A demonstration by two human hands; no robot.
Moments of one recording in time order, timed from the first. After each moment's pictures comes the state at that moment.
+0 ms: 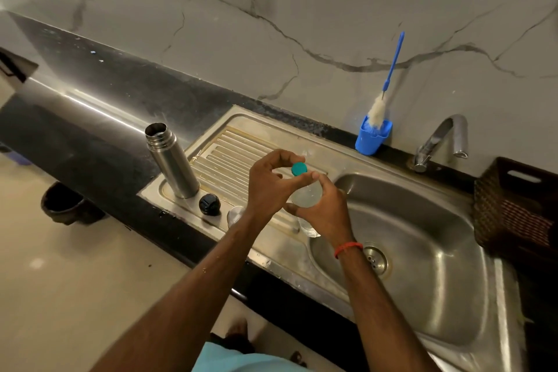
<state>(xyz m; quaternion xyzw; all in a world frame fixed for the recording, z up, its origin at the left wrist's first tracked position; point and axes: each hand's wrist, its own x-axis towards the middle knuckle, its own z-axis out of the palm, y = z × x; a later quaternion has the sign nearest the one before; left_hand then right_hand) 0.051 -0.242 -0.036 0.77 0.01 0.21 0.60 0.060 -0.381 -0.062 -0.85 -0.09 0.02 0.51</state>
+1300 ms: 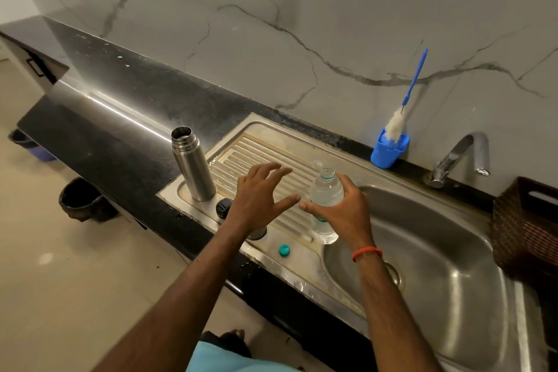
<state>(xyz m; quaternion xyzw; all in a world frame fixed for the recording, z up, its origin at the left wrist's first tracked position) 0.042 -0.166 -0.067 0.97 -0.04 0.13 0.20 0.066 -0.378 -0.047 -0.84 -0.12 -0.02 0.52</state>
